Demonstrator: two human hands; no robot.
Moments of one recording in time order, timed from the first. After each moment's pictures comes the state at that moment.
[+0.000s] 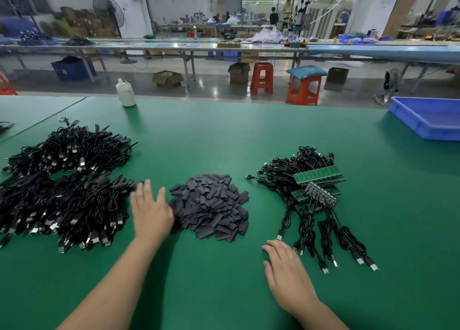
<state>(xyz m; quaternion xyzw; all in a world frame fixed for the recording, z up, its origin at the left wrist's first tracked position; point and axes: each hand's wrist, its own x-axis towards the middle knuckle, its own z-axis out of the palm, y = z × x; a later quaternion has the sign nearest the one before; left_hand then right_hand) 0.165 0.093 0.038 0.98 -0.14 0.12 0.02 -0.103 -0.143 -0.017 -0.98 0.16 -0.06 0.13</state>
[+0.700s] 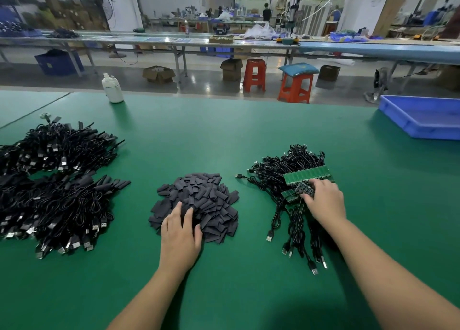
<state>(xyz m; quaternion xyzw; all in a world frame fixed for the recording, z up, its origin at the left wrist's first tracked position) 0.092 0.034 -0.021 0.93 -0.25 0.21 0.15 -0.036 -0.315 0.066 -0.92 0.36 -0.13 0.08</state>
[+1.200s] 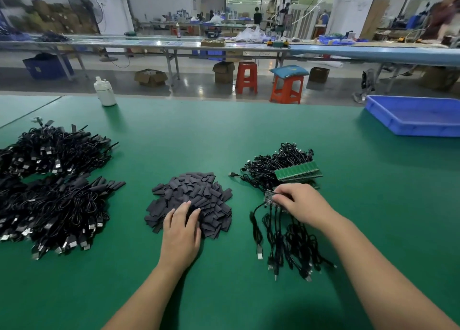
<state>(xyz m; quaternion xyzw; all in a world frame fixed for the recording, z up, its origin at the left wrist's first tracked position) 0.076 0.030 -0.003 0.89 -0.35 0.23 0.19 -0.067 -0.246 0.135 -0.96 0.16 -0.06 0.20</state>
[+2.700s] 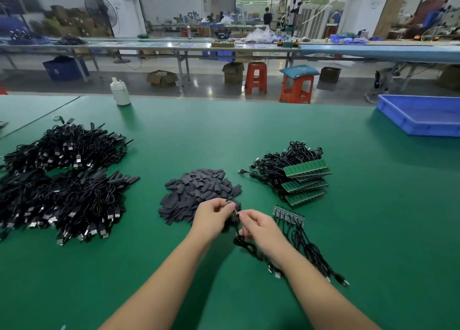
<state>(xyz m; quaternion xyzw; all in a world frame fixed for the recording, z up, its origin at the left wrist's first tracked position) 0.035 -0.004 0.089 0.77 -0.17 -0.17 0.59 -0.061 -0.126 0.072 -0.75 0.19 -0.06 0.63</state>
